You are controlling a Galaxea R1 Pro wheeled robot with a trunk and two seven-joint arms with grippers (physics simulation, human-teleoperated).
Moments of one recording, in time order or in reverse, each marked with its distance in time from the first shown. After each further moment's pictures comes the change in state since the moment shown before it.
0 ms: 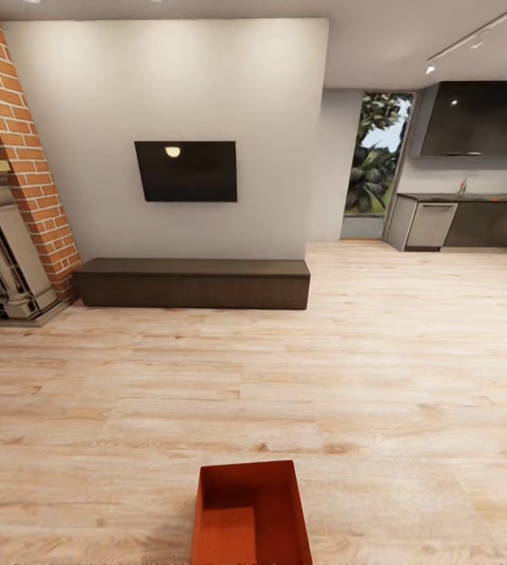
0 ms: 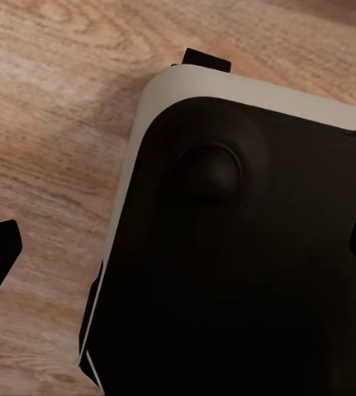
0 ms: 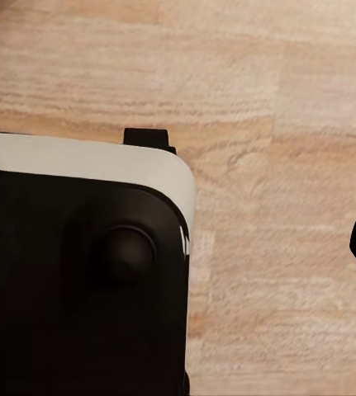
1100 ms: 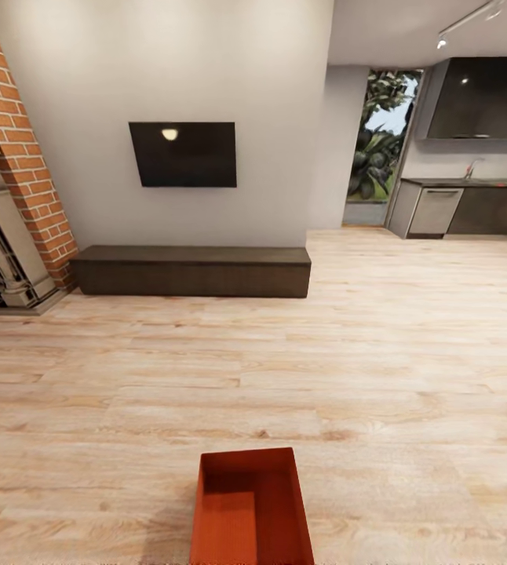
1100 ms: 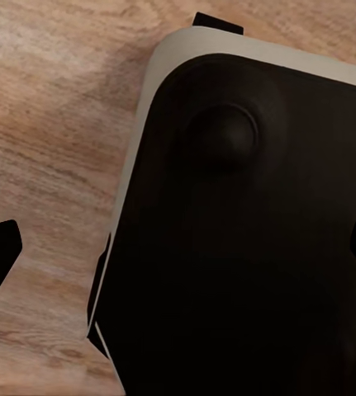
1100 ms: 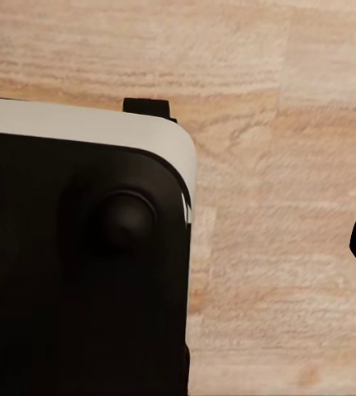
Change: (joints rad) left arm 0.000 0.000 -0.001 0.000 0.000 0.000 0.000; right arm -0.002 -0.001 0.000 0.001 0.000 0.000 0.001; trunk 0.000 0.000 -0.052
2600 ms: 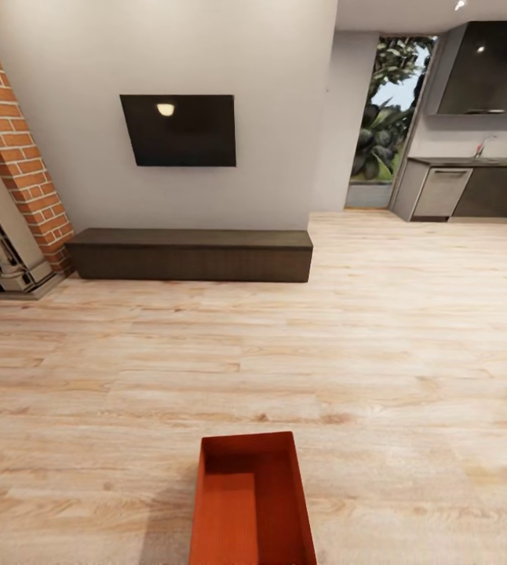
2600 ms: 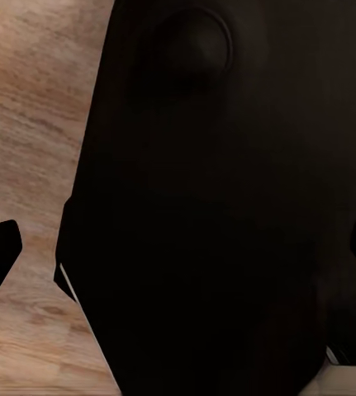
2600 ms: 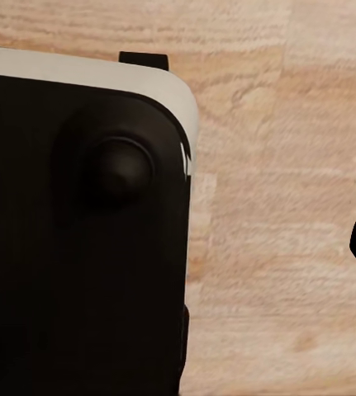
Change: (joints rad) left arm 0.000 -0.036 0.006 0.013 0.016 0.002 -0.009; right arm 0.000 -0.002 0.000 0.000 -0.008 0.003 -0.003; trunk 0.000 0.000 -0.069
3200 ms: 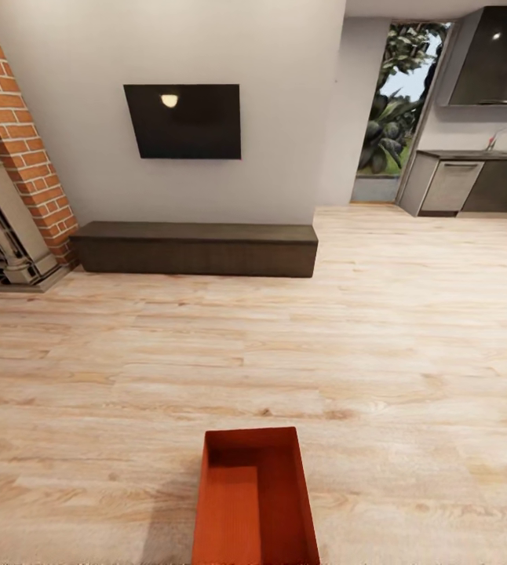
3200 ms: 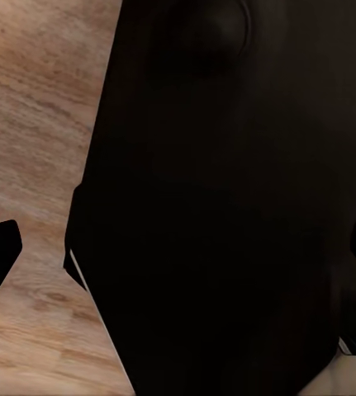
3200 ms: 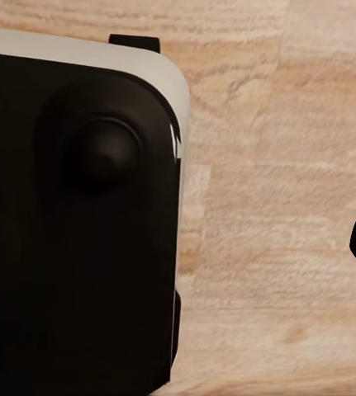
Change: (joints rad) left arm 0.000 0.005 0.003 0.001 0.002 0.000 0.002; right arm 0.000 -0.007 0.000 0.000 0.000 0.000 -0.004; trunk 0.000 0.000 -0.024
